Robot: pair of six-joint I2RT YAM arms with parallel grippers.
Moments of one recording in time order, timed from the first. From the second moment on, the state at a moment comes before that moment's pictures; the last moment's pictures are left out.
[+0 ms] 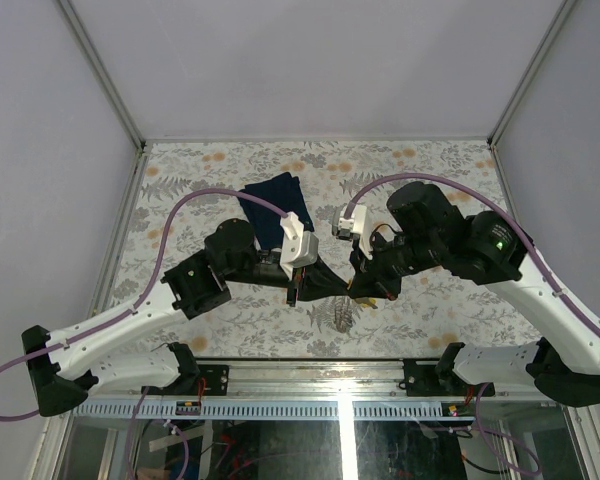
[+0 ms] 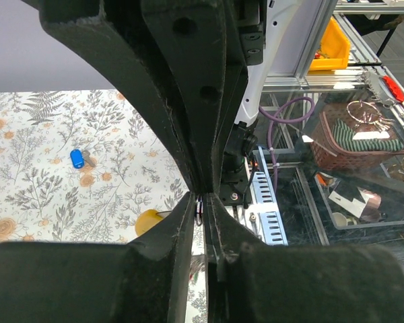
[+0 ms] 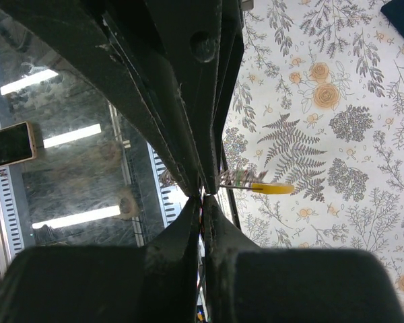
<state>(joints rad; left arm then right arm) -1.00 1.05 1.01 -0.01 0.67 -0.02 0.94 1.20 1.66 -1.26 -0.46 -0.13</state>
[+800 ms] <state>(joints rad) -1.01 1.05 1.01 -0.01 0.67 -0.01 0.94 1.17 1.65 -1.24 -0.45 -0.11</state>
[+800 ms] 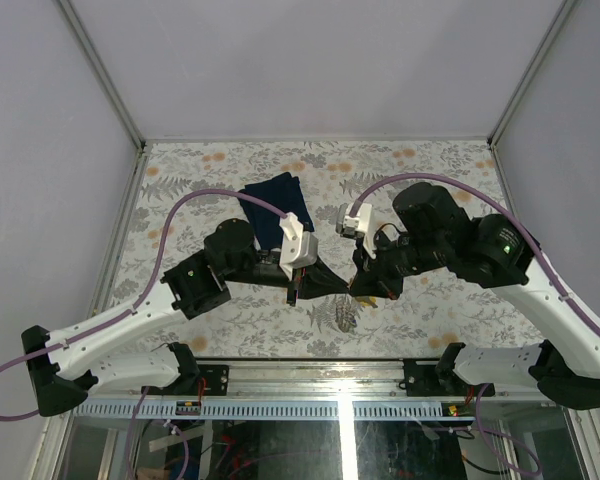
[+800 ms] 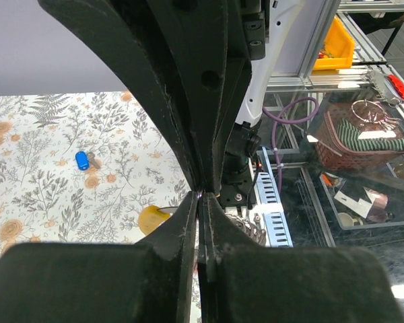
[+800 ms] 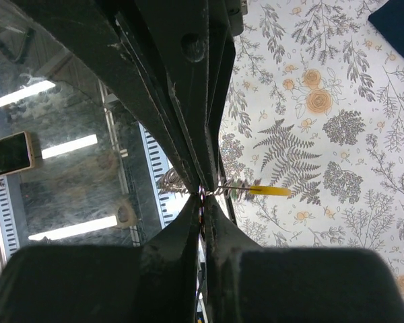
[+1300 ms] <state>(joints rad) -1.01 0.89 0.86 0.19 0.45 -0.13 0.94 0.98 1.55 -0.93 -0.26 0.13</state>
